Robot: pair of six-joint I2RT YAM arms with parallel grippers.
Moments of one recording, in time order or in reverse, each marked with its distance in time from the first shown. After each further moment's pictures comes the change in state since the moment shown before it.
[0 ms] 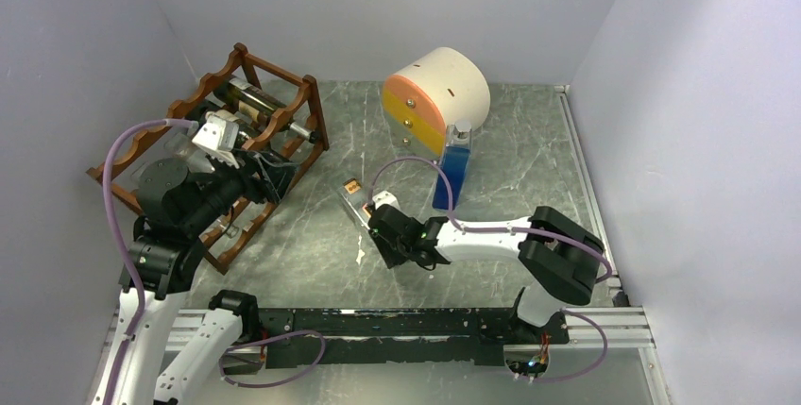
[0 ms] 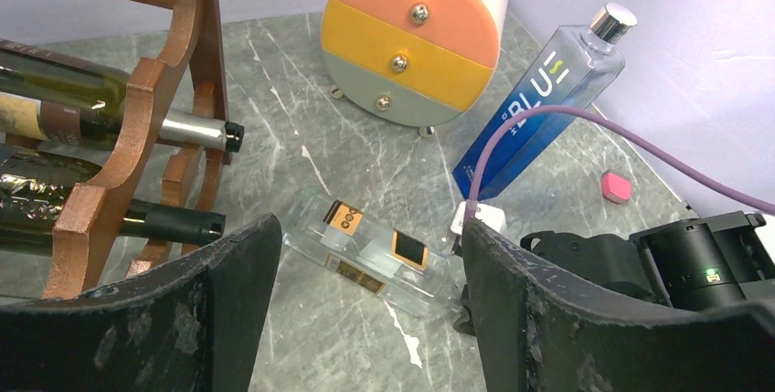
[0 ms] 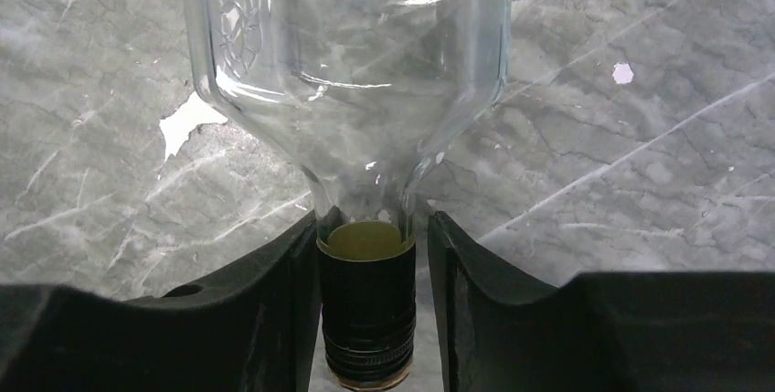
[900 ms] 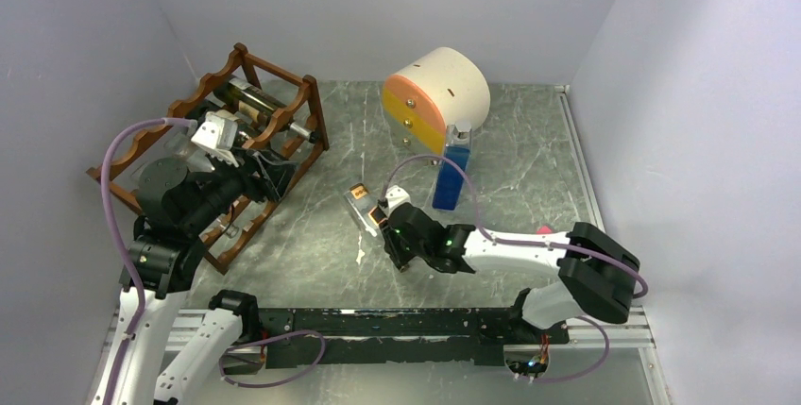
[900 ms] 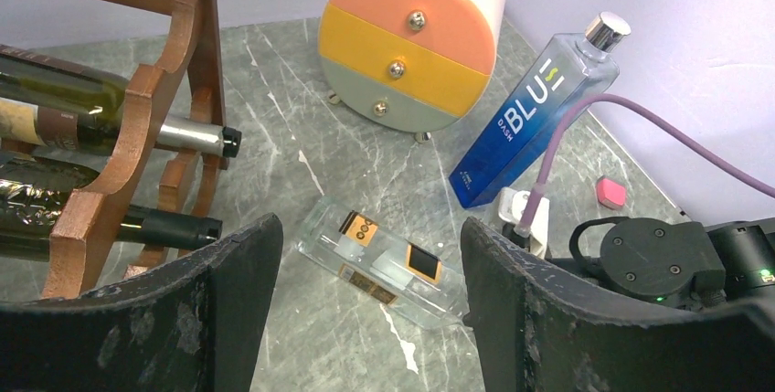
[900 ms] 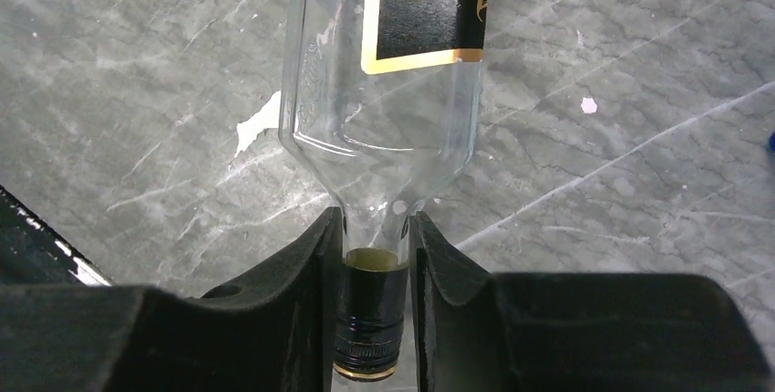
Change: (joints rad) left arm 0.000 0.003 0.000 0.016 0.001 -0.024; right arm -0.016 -0.218 -0.163 0.187 -0.038 -0.048
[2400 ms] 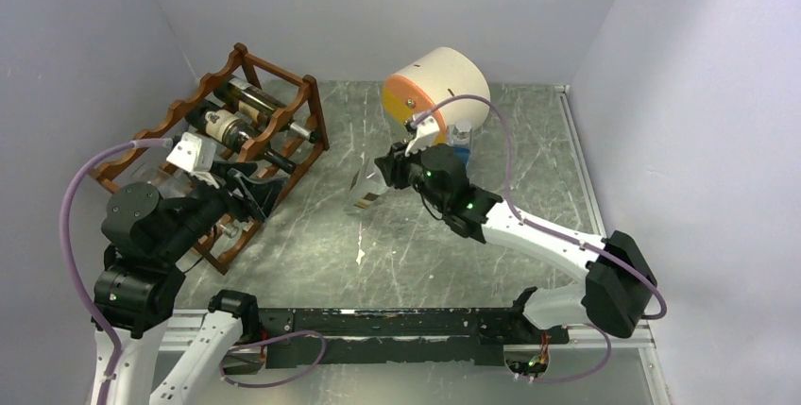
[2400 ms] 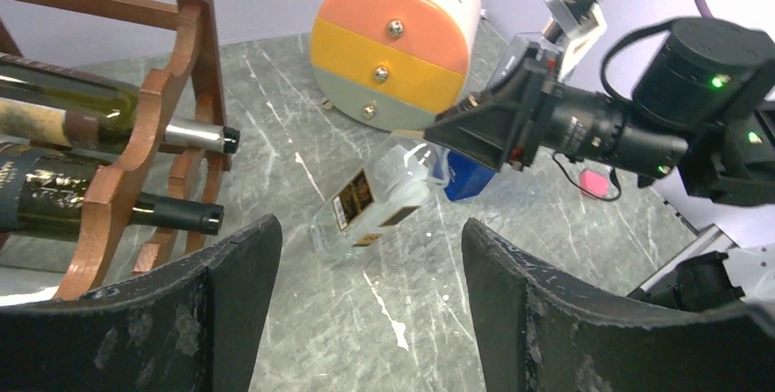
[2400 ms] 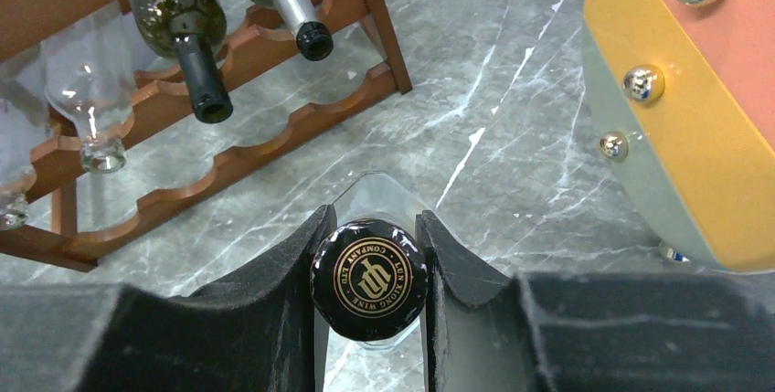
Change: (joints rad) left arm 0.000 -0.094 0.116 -0.172 0.016 0.021; right arm -0.218 -0.045 0.267 0.230 0.015 -0.086
